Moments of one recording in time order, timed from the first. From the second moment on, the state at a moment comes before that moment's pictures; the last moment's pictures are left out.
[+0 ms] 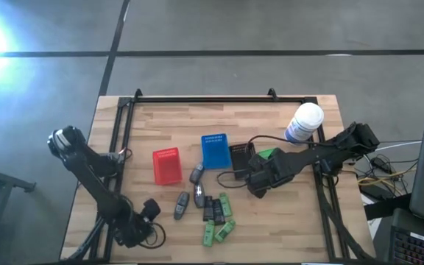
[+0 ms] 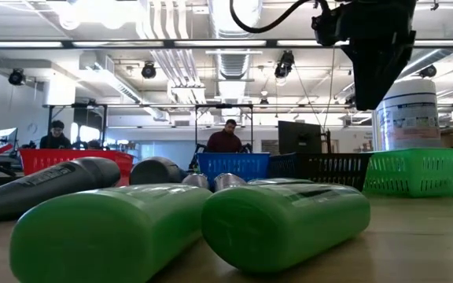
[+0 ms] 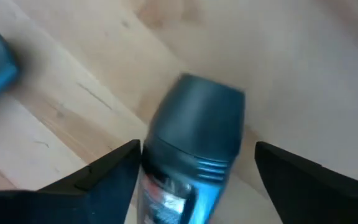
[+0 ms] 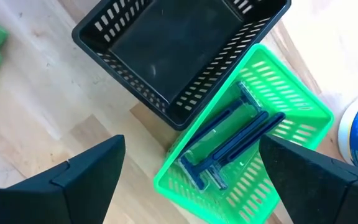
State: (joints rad) left arm -0.97 1.49 0.80 -0.56 -0.05 -0.15; right arm 0.32 1.62 1.26 -1.20 0.32 0.98
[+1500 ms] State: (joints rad) left arm -0.06 1.10 0.66 -0.64 -0.29 -1.65; right arm 0.33 1.60 1.33 -1.20 0.45 1.23
